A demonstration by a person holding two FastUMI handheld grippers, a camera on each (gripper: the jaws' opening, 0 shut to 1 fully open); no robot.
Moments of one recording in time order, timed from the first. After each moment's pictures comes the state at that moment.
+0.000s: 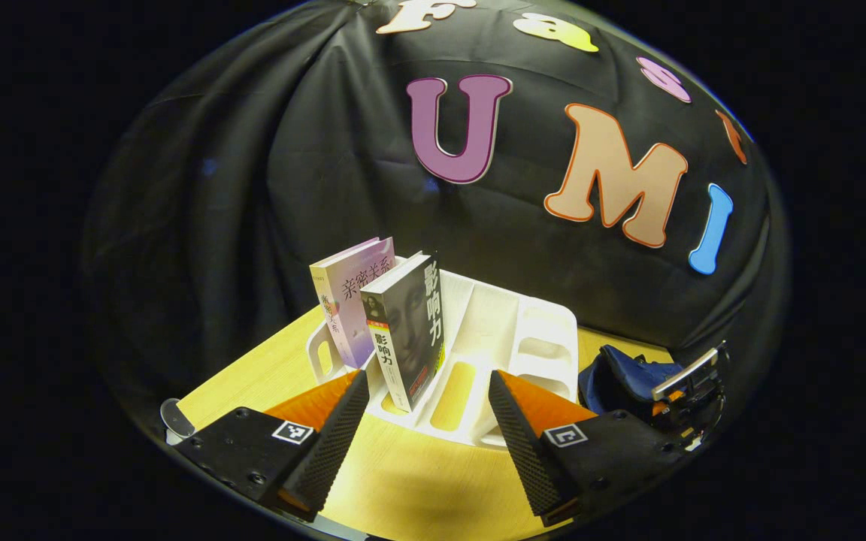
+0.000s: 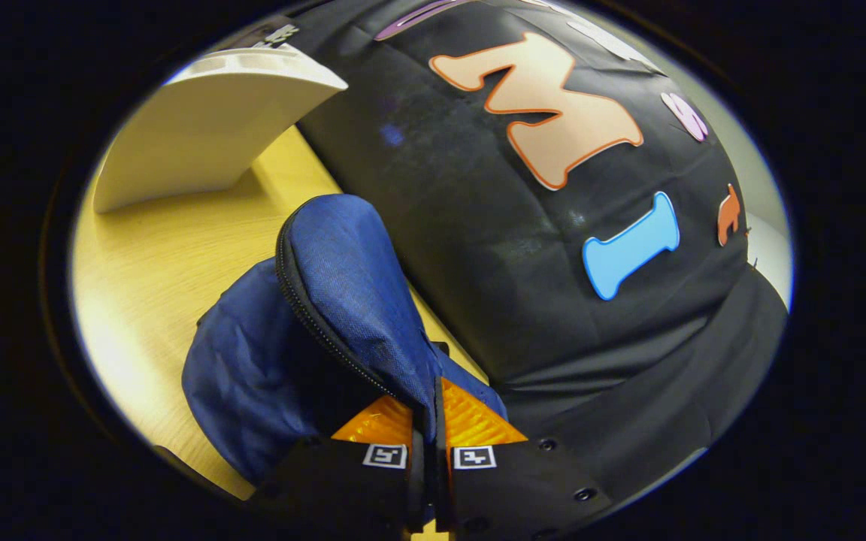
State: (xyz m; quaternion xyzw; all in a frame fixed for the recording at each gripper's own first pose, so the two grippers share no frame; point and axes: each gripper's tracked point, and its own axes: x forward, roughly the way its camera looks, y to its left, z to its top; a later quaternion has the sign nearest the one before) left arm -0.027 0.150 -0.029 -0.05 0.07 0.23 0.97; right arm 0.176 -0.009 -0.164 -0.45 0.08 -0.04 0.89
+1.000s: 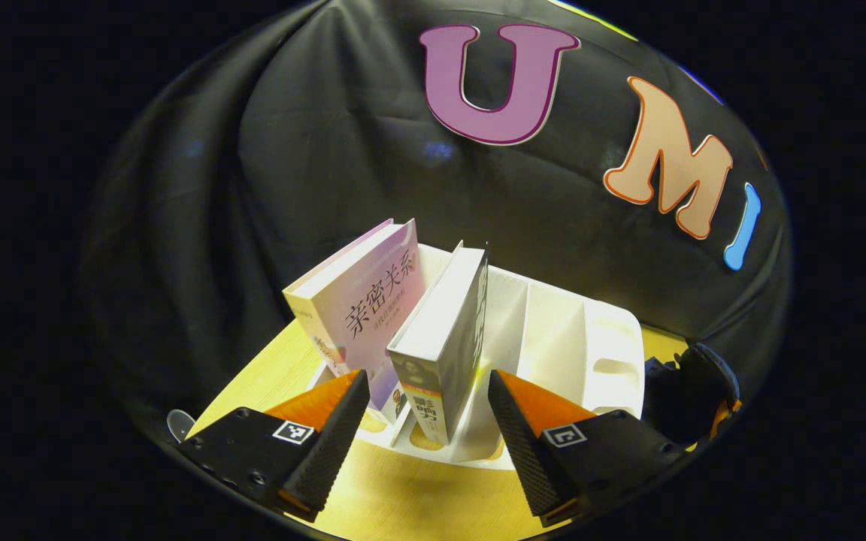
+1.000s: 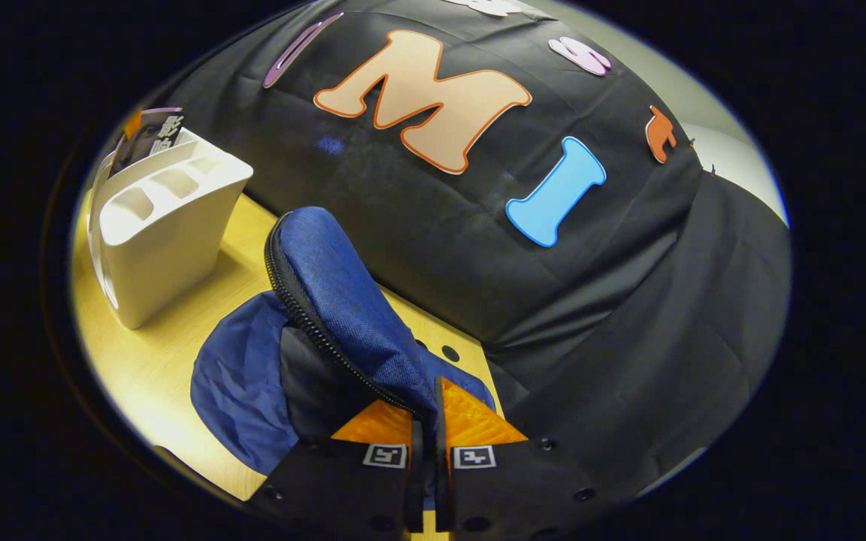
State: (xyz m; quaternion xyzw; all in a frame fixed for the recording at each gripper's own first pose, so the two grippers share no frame) left arm 0.047 0.244 -0.041 -0.07 0.17 0.20 0.96; right arm 0.083 -0.029 -0.104 -0.31 0.11 -0.09 0.94
